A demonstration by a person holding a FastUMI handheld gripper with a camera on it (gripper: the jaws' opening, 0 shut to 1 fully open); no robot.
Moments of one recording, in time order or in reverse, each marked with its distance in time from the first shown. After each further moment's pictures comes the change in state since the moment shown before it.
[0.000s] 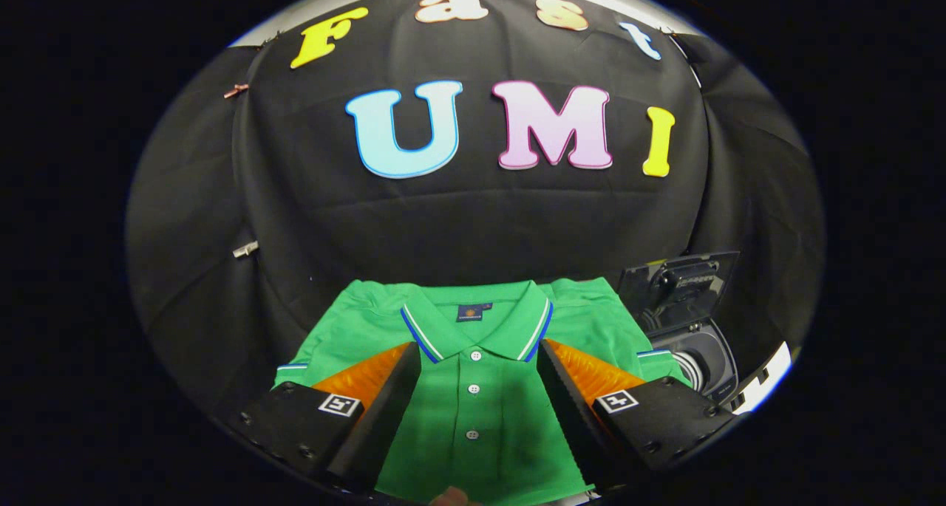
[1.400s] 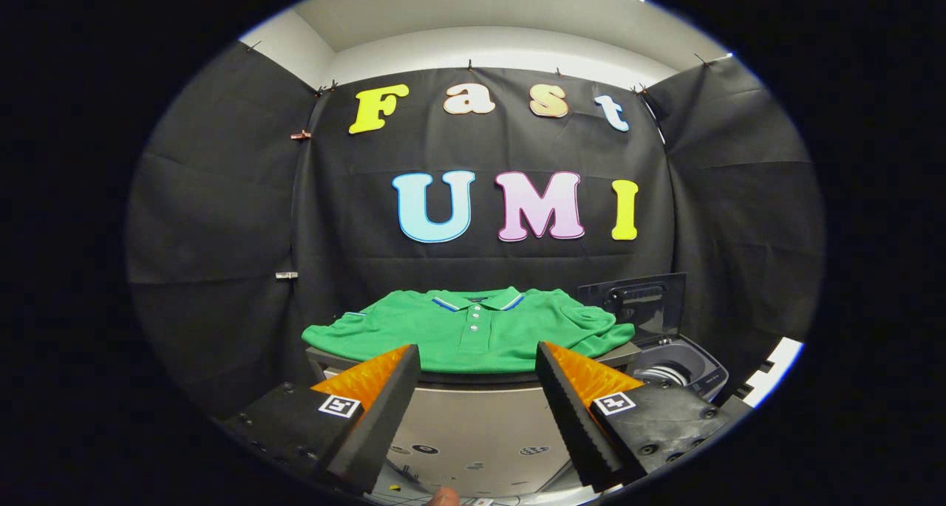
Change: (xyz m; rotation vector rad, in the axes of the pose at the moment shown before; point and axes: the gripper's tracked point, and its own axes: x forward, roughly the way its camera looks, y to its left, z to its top) arm -0.188 -0.004 -0.094 -0.035 -0.477 0.033
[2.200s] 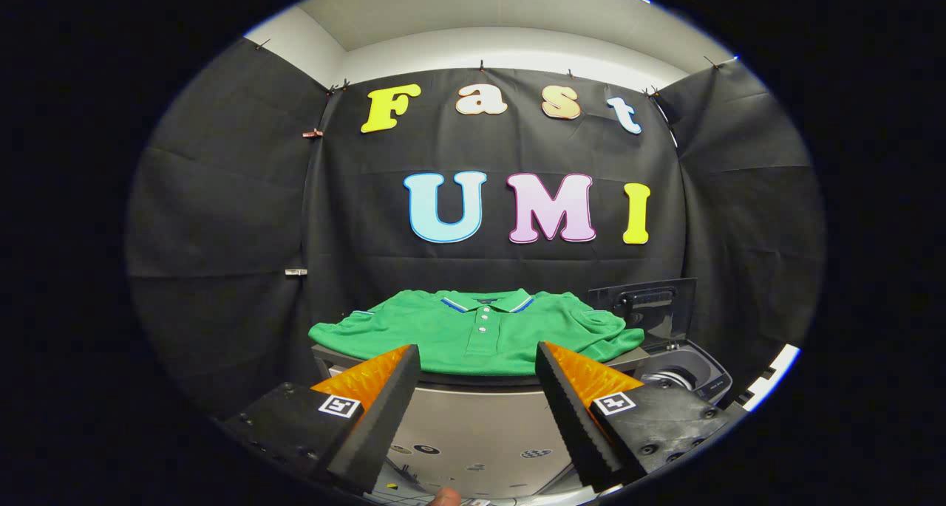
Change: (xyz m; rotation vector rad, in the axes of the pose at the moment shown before) arm -0.001 0.004 -0.001 -0.019 0.001 0.051
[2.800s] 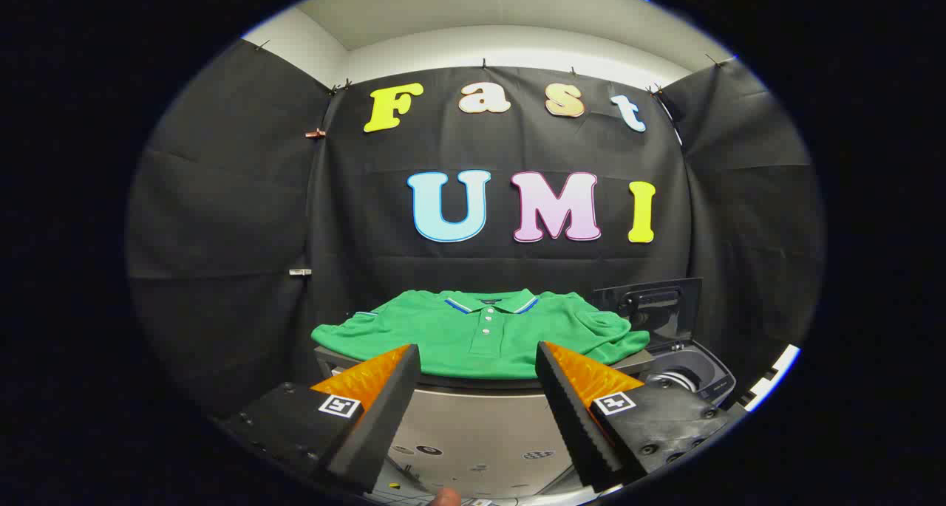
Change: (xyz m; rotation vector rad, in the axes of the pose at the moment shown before) arm 0.003 0.000 0.003 0.009 0.002 0.015
